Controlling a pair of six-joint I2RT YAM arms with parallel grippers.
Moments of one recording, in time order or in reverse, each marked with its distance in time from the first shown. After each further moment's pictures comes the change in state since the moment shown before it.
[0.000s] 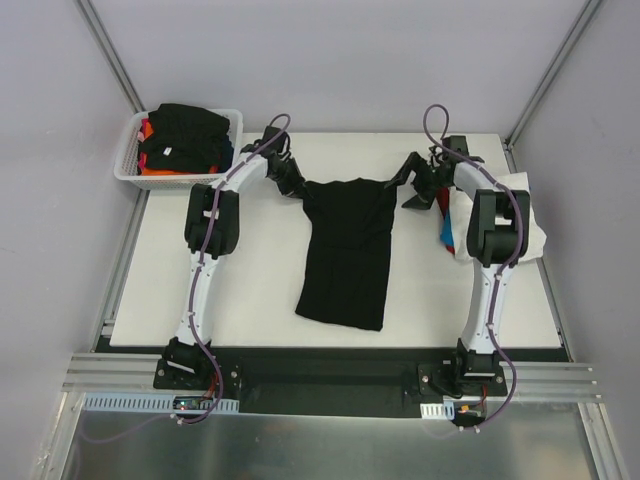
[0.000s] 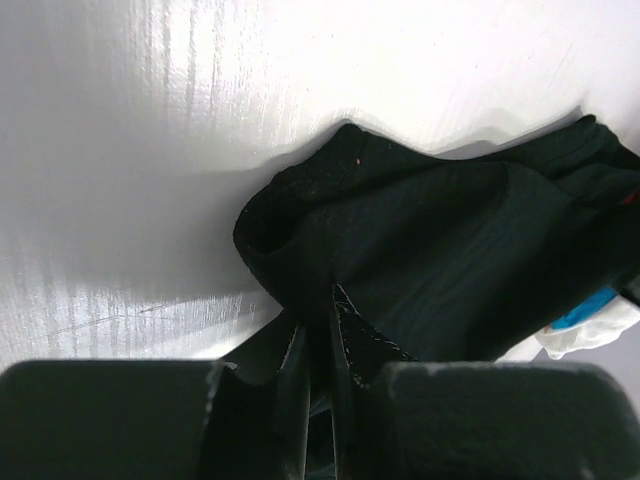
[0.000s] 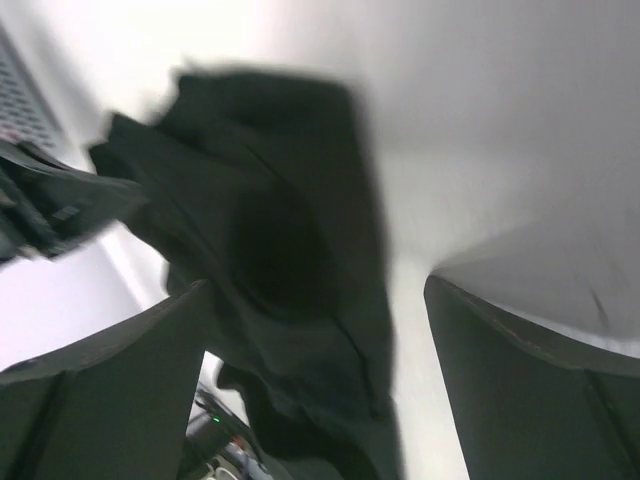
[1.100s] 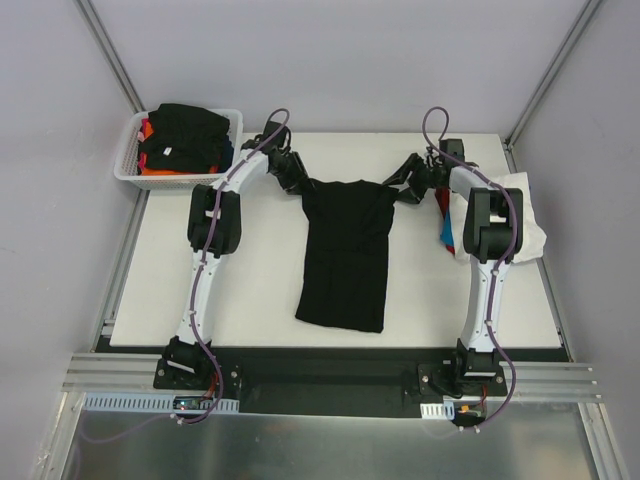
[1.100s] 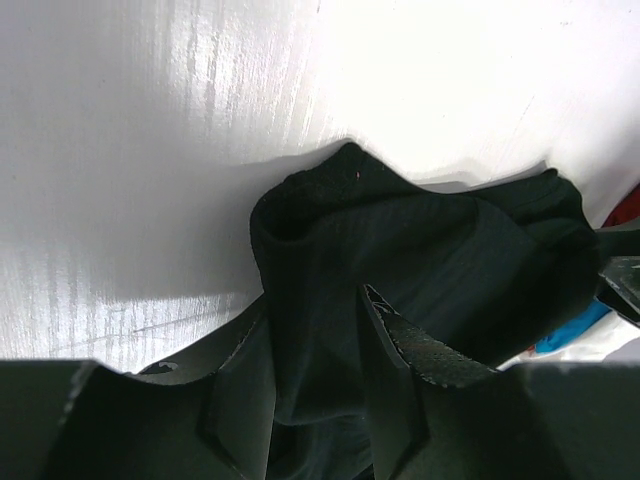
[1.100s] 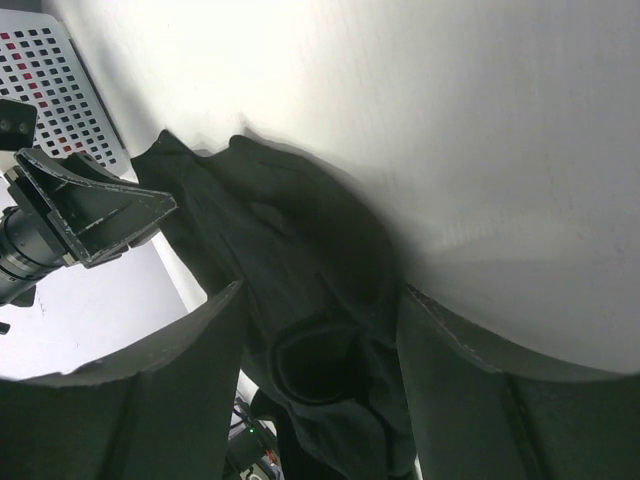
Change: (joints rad) left arm 0.006 0.040 0.103 -0.032 -0.054 -0.030; right arm 0.000 0.098 0.028 0.221 -0.121 0.161
